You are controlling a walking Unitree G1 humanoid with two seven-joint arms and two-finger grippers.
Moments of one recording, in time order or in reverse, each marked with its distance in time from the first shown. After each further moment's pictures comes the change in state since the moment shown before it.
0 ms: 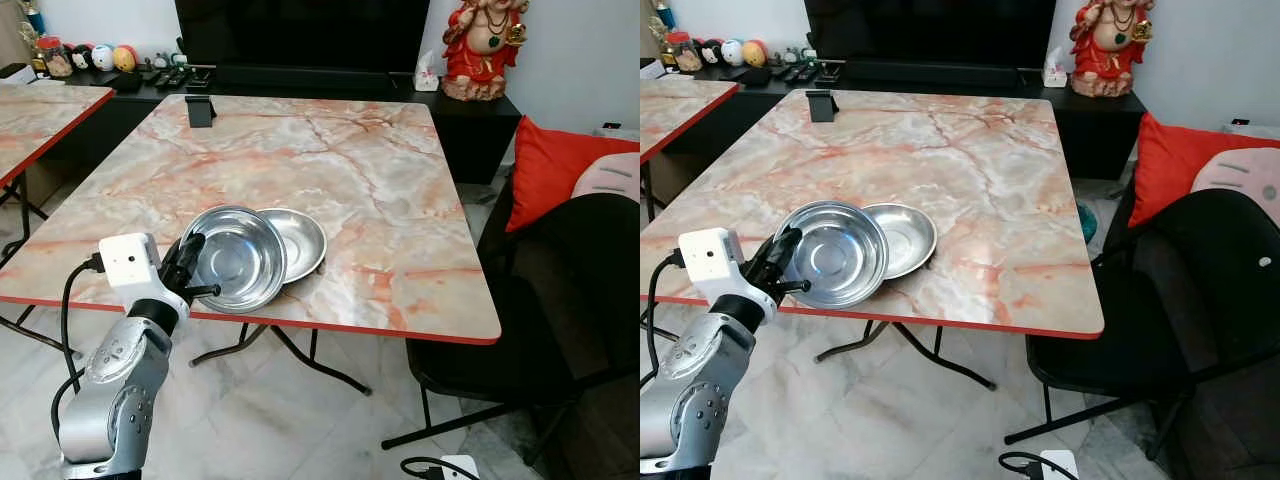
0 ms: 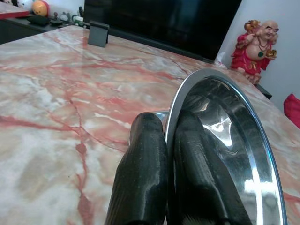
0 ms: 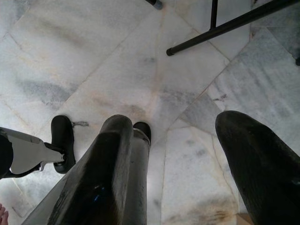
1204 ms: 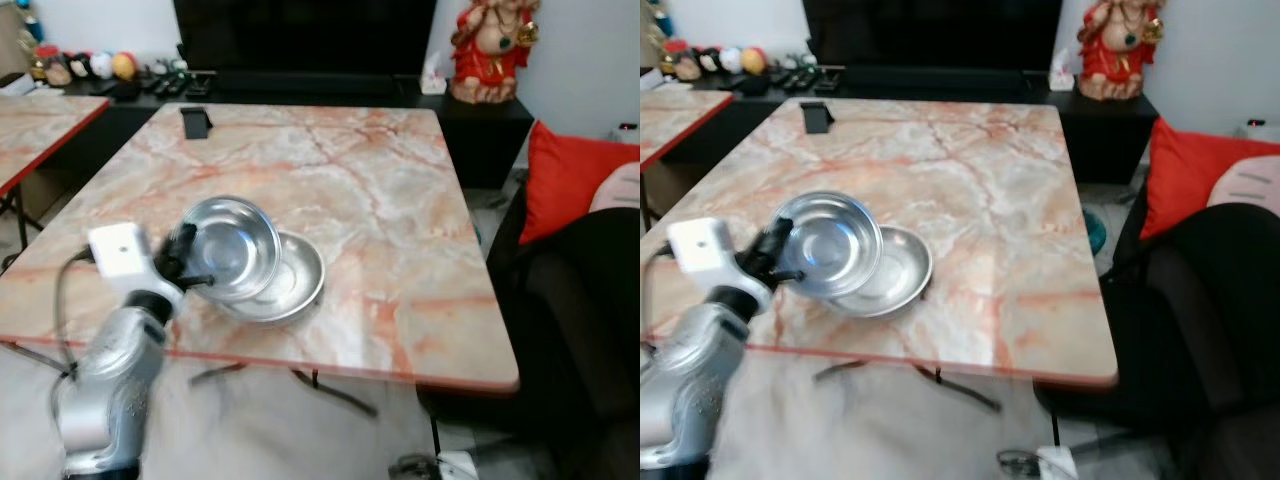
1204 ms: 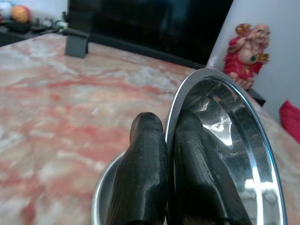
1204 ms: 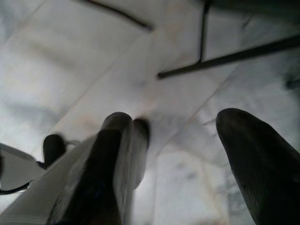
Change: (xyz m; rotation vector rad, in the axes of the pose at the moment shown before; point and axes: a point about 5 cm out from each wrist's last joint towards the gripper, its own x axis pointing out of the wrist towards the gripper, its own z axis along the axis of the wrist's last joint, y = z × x) left arm 0.008 -0.012 0.001 -0.012 -0.002 -0.058; right arm -0.002 -0.010 -0.003 -0.003 0.011 -0.033
